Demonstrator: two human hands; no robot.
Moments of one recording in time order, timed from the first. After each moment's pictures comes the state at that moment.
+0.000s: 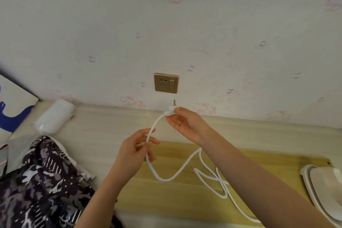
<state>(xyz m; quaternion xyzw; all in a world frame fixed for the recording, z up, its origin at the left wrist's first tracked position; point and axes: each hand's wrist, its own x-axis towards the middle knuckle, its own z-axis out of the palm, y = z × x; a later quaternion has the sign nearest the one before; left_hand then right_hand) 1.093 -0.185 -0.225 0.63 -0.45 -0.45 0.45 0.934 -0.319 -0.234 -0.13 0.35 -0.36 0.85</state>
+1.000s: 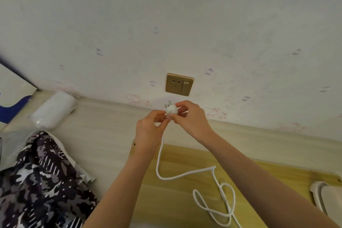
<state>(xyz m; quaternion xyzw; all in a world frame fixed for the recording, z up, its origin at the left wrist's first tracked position) 1.094 -0.272 -0.256 0.71 -0.47 -0.26 0.45 0.972 -0.338 -0.231 -0.68 0.55 -0.25 0.41</state>
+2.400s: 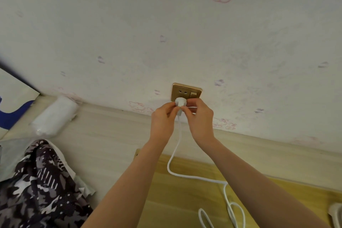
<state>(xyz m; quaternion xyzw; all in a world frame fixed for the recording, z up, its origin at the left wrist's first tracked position) 1.097 -0.353 -0.274 0.68 -0.46 -0.30 0.48 0.988 -0.384 -0.256 -0.64 0.57 -0.38 0.34</state>
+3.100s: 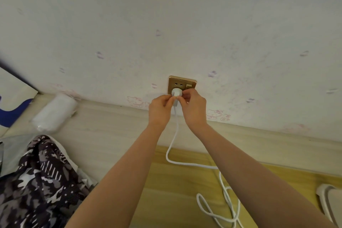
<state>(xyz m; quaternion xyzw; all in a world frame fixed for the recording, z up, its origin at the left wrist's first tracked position) 1.100 -0.359 -0.275 0.69 -0.45 -0.33 0.46 0.995 -0.382 -0.248 -0.65 0.60 -0.36 0.30</state>
